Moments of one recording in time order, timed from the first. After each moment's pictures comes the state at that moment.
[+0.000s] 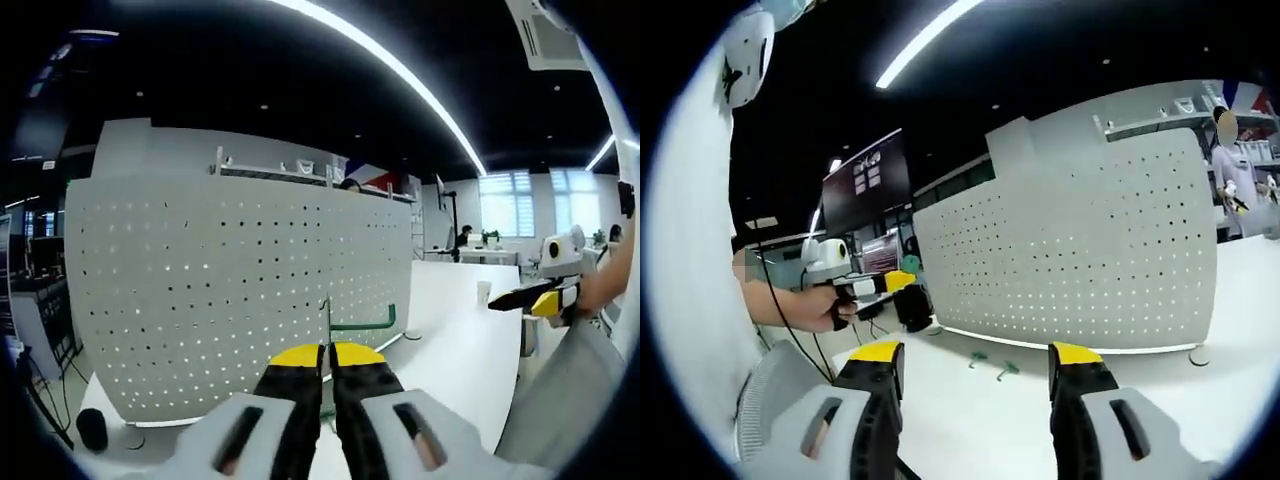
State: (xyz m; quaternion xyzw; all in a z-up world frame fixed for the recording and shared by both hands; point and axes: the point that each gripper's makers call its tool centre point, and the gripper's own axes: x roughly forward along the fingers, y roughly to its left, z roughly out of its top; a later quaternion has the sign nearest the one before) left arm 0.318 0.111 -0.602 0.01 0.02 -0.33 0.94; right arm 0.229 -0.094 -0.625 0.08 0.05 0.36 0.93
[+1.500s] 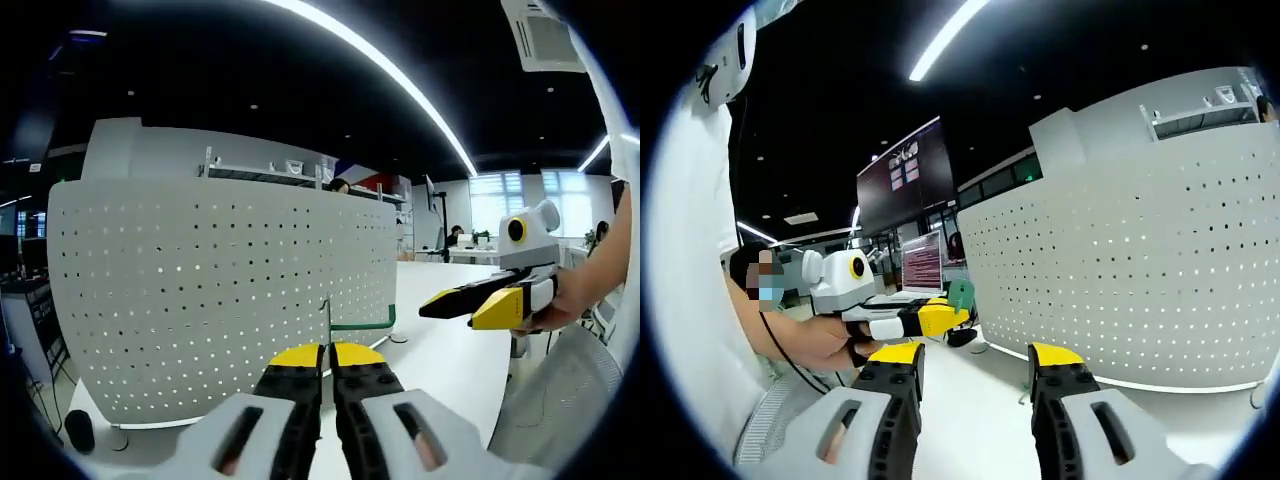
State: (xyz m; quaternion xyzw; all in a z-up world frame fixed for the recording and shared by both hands) left arm 0.310 0.081 -0.599 0.01 0.02 -0.35 0.94; right arm 0.269 0.013 -0.595 0.08 0.05 0.46 0.88
